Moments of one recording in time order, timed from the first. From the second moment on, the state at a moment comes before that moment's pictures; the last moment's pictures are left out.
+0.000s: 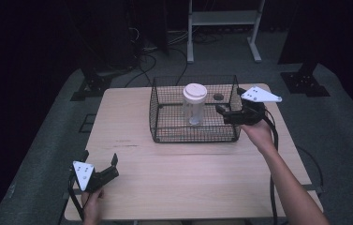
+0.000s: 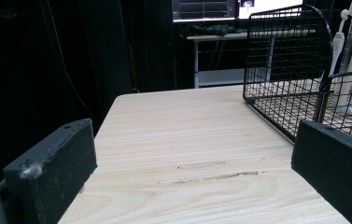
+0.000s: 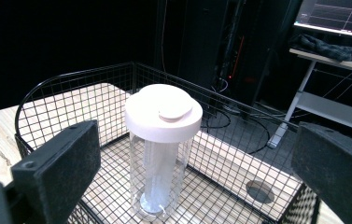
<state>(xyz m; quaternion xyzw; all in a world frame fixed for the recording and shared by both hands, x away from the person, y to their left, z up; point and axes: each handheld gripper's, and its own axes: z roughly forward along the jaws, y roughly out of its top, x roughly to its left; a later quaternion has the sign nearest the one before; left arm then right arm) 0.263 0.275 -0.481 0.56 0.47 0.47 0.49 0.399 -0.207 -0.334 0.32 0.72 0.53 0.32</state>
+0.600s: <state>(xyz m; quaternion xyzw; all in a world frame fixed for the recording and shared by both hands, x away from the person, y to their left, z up) 0.263 0.275 -0.481 0.56 0.48 0.47 0.49 0.380 -0.227 -0.342 0.32 0.71 0.53 0.33</state>
